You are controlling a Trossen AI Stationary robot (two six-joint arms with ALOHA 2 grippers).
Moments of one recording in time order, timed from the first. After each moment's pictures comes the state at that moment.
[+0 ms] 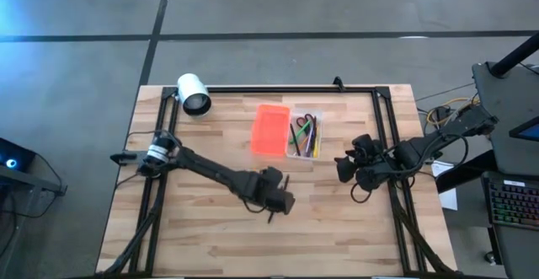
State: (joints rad) left arm -0.31 2.04 1.65 -0.84 -0.32 -1.32; right arm 0.47 1.05 0.87 -0.98 0.68 1.41
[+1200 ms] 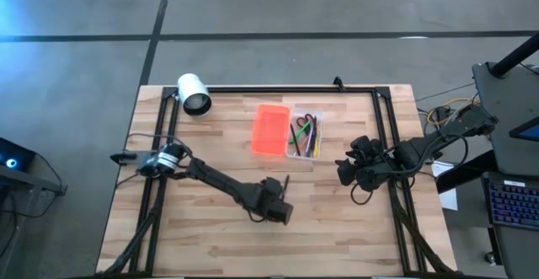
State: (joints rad) left arm -0.34 2.17 1.61 -0.78 -0.27 -1.42; right arm 0.47 1.05 0.87 -0.99 0.65 1.33
